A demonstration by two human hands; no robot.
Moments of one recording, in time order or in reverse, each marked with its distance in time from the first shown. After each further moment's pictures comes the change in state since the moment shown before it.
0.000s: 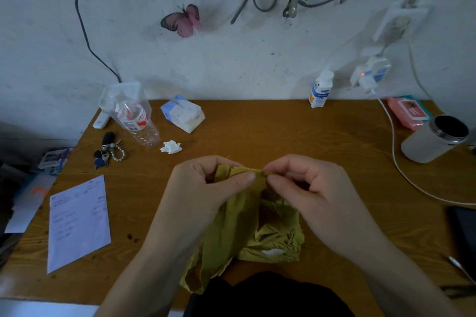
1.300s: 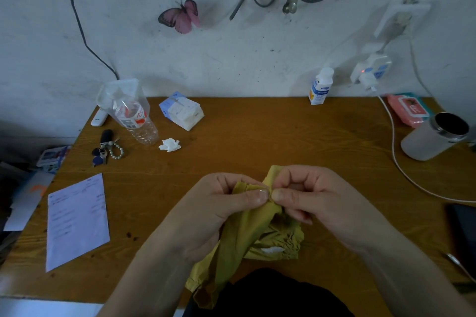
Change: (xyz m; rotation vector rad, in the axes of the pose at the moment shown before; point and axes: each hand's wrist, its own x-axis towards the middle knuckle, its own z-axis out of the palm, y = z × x) left_hand 0.009 -0.021 0.000 -0.357 -0.405 -0.272; right_hand 0.004 0.025 -0.011 0.517 -0.331 0.196
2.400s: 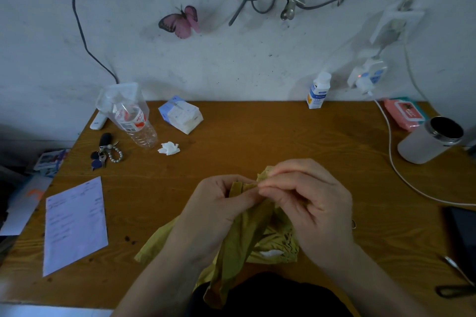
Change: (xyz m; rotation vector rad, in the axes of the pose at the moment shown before) left_hand 0.001 -0.008 0.009 0.139 0.204 0.156; right_hand 0.008 0.020 0.026 -0.696 0.575 -0.804
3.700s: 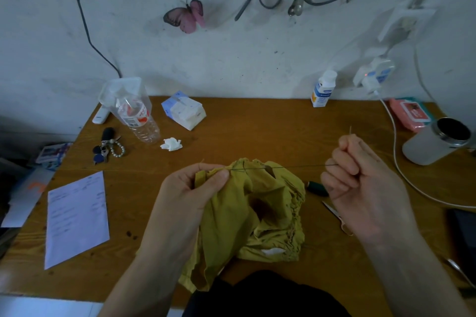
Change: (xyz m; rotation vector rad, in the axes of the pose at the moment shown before) left_hand -0.007 0.003 -0.022 -0.043 0.289 0.069; right_hand 0.016 0.025 -0.037 1.098 0.300 0.944
